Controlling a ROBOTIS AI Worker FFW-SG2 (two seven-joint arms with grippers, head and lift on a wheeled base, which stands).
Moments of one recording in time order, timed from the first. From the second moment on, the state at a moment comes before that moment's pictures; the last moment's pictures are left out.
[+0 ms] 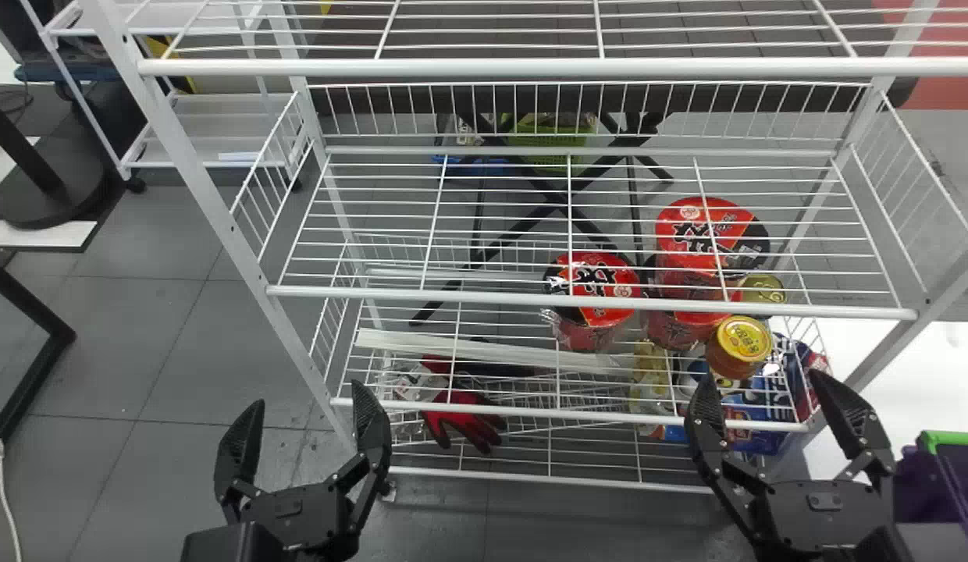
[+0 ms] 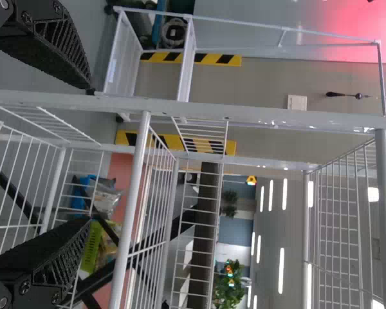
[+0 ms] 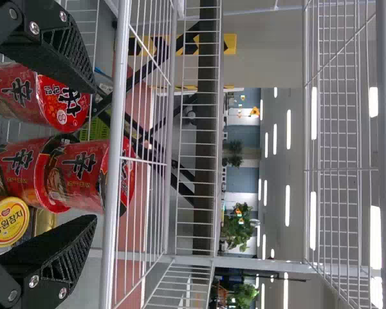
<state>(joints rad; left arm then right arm) 0.65 0.19 -0.24 -1.79 0.09 -0.46 0.48 0.65 -0.21 0.21 -1.87 -0.01 -0.36 -0.23</state>
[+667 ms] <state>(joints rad) 0.65 0.19 -0.25 -1.80 0.09 -0.45 0.47 0.65 -0.22 0.22 -1.87 0.00 -0.35 -0.23</state>
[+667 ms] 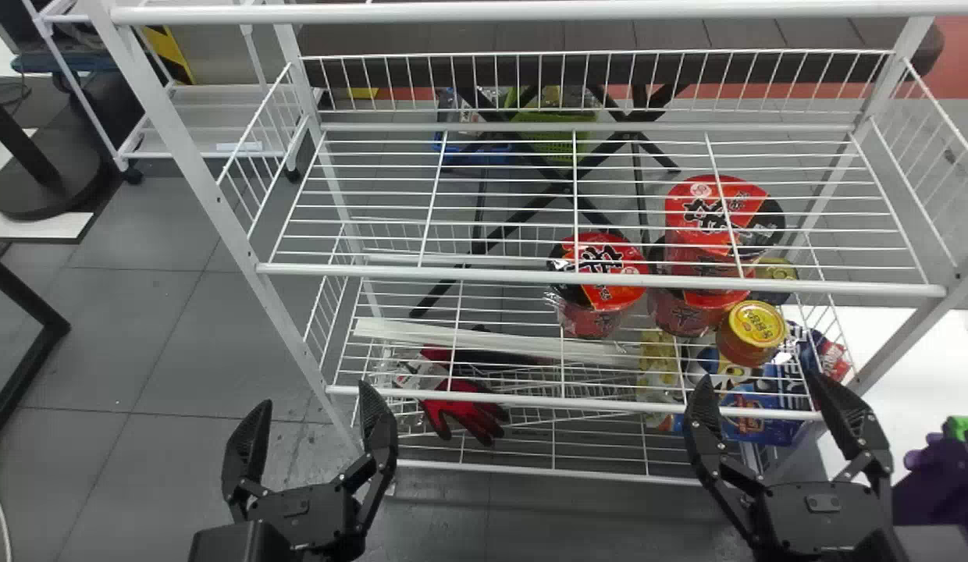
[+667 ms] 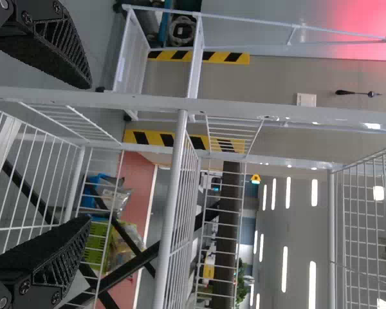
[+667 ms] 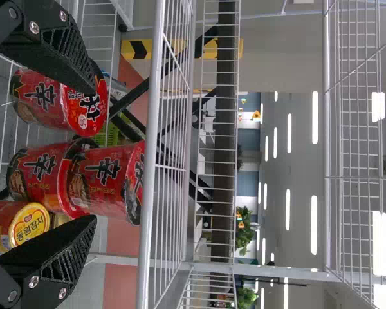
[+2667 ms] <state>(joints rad) 0.64 0.19 -0.24 -1.78 0.09 -0.46 0.48 0.63 -0.21 0.22 -1.86 -0.02 -0.36 -0.24</state>
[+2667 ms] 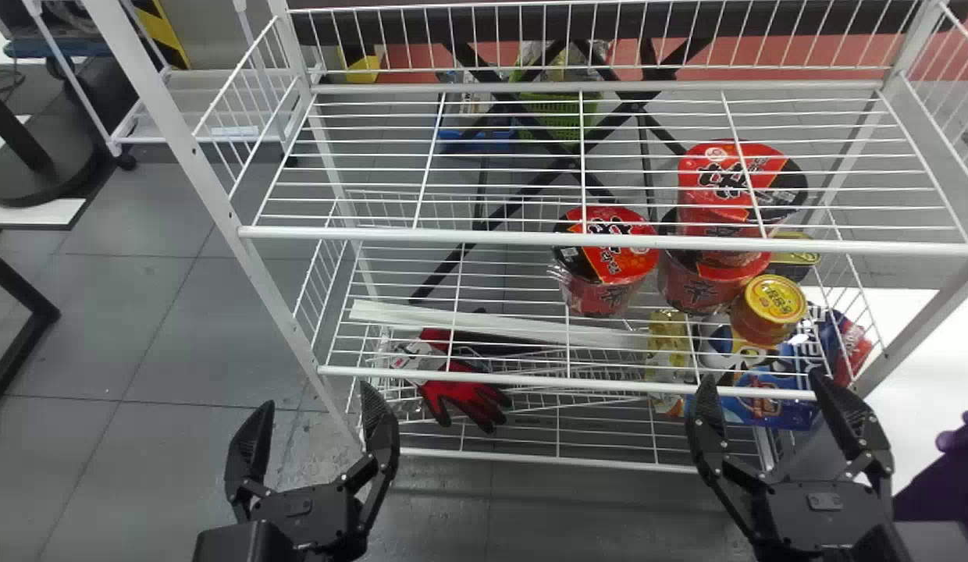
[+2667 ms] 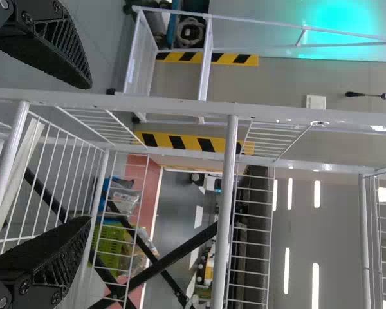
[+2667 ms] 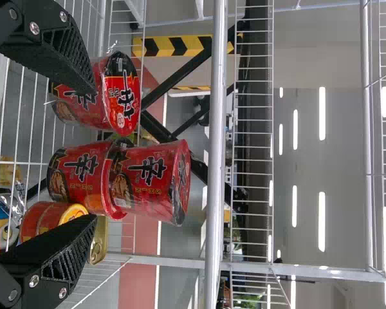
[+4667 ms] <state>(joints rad) 0.62 0.20 -0.26 -1.76 0.10 -0.46 0.48 0.88 -0.27 -0.15 -2.63 -0.29 0.84 -0.32</state>
